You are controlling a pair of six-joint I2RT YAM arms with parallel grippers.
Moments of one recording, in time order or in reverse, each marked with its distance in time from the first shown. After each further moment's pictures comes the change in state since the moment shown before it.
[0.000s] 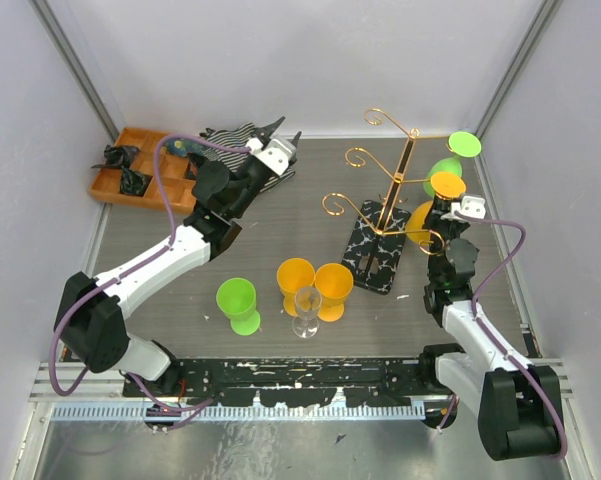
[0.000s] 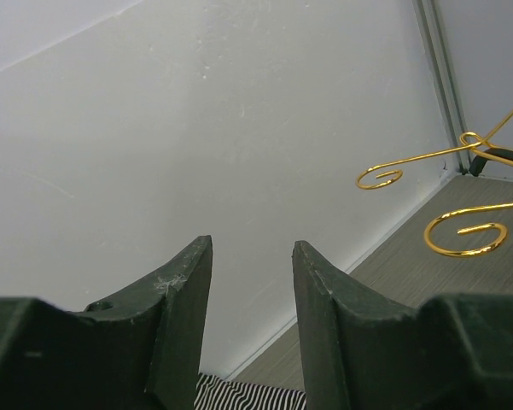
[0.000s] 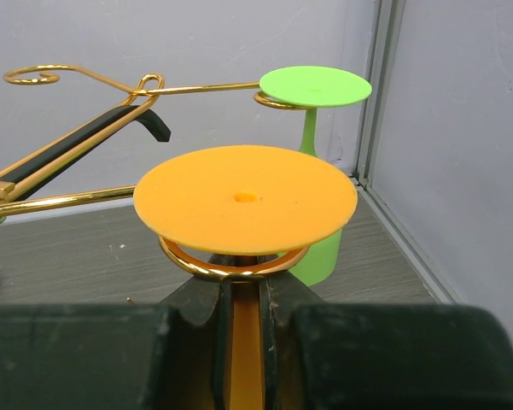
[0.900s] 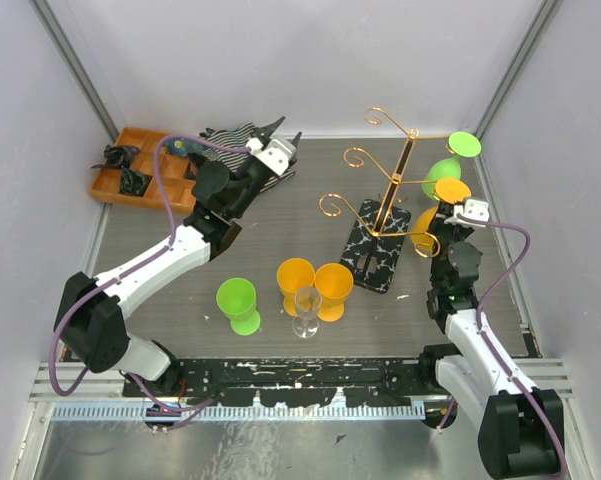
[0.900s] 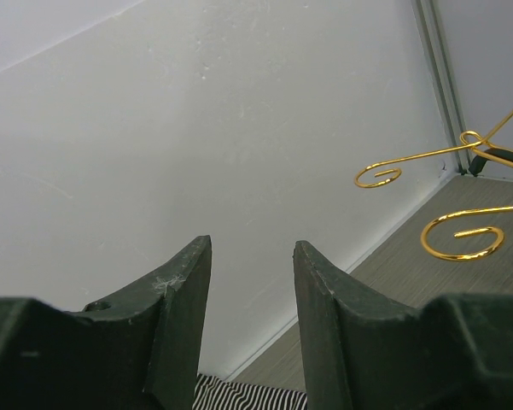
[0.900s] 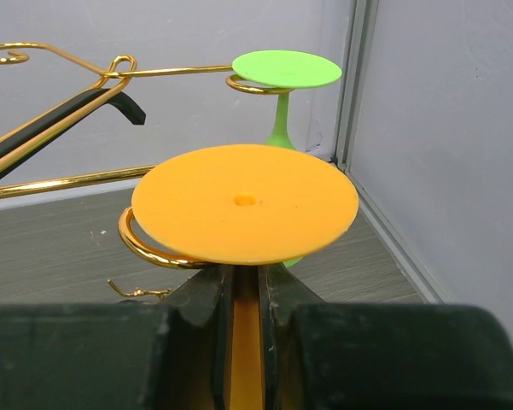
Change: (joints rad) left arm 0.000 0.000 0.000 0.000 0.003 0.000; right arm 0.000 -0.103 -0.001 -0.141 0.046 -0.012
